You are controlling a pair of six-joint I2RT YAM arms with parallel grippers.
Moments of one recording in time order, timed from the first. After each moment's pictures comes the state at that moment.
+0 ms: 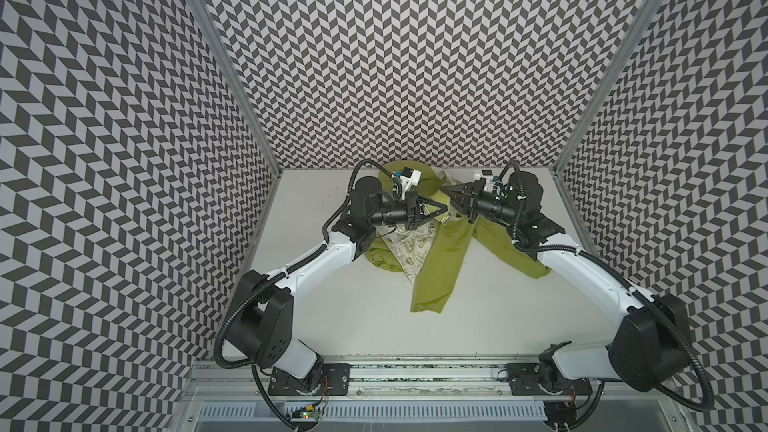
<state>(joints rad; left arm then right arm) -0.51 1.52 1.11 0.47 1.03 -1.21 0.34 1.39 1.08 0.29 -0.67 1.66</state>
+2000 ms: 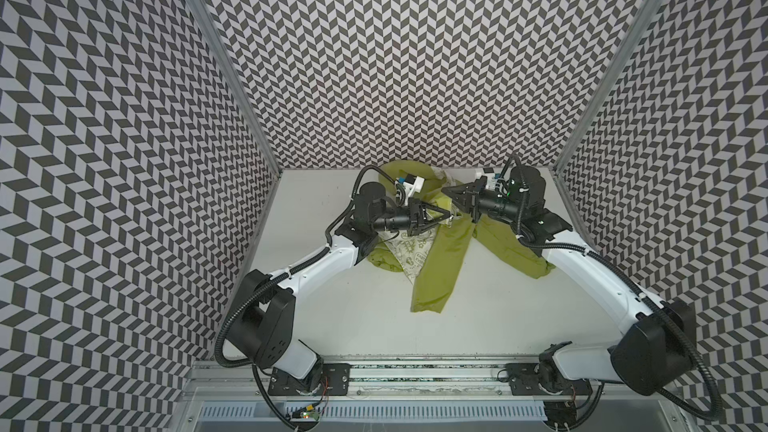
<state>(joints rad) -0.54 1.52 1.07 0.48 1.01 -1.22 0.34 1.37 1.16 0.11 -0.68 1.58</state>
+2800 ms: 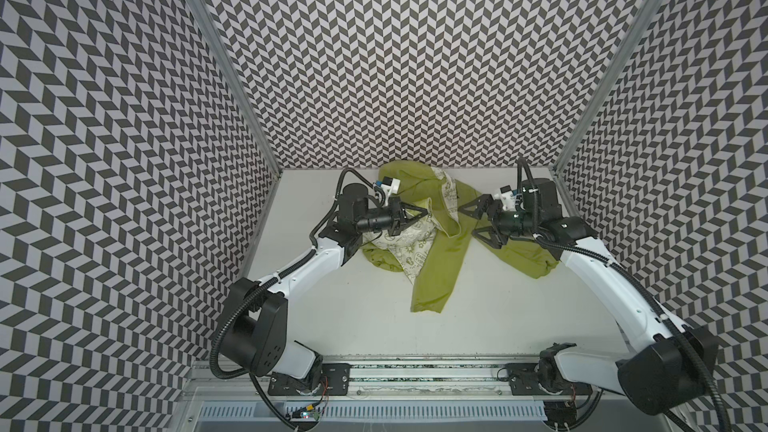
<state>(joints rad) -0.37 1.45 0.96 0.36 0.96 -1.17 0.24 1.23 1.08 -0.48 -0.65 1.03</state>
